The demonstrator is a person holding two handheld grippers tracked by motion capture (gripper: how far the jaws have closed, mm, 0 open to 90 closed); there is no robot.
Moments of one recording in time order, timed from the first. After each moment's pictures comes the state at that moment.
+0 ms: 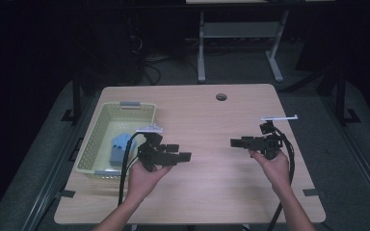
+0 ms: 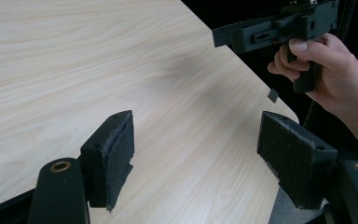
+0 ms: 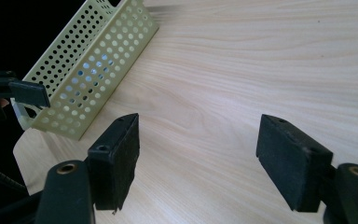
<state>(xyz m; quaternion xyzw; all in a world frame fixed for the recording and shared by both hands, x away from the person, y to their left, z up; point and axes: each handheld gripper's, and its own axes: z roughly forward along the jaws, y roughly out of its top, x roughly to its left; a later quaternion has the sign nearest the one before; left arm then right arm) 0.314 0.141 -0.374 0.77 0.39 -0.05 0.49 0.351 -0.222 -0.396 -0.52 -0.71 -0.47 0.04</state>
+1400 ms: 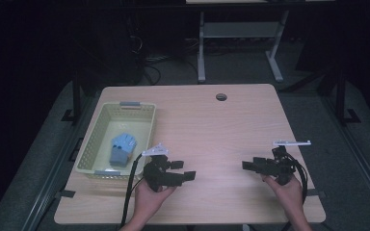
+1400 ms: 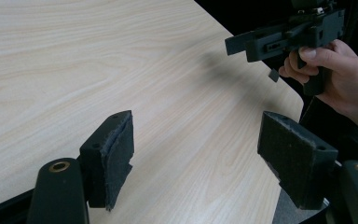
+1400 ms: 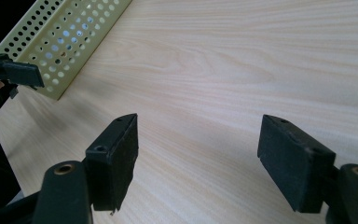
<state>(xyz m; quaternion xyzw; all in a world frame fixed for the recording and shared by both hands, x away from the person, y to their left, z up) 0.279 0.132 -0.418 0.78 0.38 -0.05 0.50 0.298 -0.252 -0.438 -0.53 -0.72 -0.45 0.03</state>
